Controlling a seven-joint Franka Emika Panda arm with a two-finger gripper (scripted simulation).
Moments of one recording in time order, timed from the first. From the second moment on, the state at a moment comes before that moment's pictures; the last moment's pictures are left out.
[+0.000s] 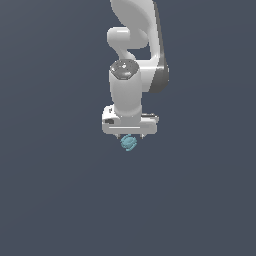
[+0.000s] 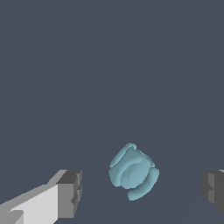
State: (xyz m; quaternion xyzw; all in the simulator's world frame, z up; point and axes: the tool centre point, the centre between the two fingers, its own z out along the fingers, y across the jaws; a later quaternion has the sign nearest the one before) arm -0.002 0.009 0.167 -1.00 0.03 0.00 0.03
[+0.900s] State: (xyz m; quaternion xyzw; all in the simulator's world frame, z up) arm -0.013 0.009 0.148 -0.99 0.11 0.00 0.03
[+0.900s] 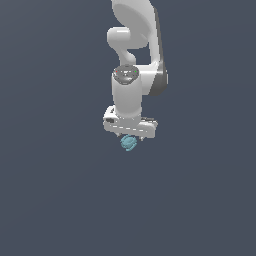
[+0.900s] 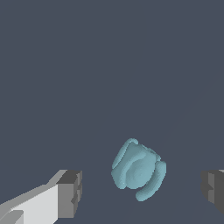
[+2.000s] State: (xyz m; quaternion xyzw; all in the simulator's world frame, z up) arm -0.051 0.005 0.096 -0.94 0.35 0.00 0.00
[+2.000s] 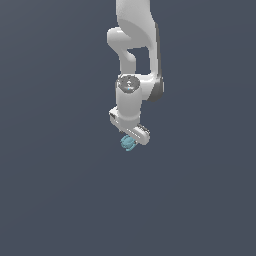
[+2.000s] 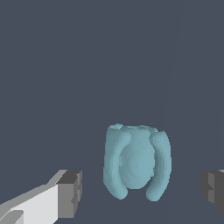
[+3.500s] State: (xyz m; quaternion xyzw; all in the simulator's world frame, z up) arm -0.056 0.004 0.041 -0.92 0.38 0.00 0.00
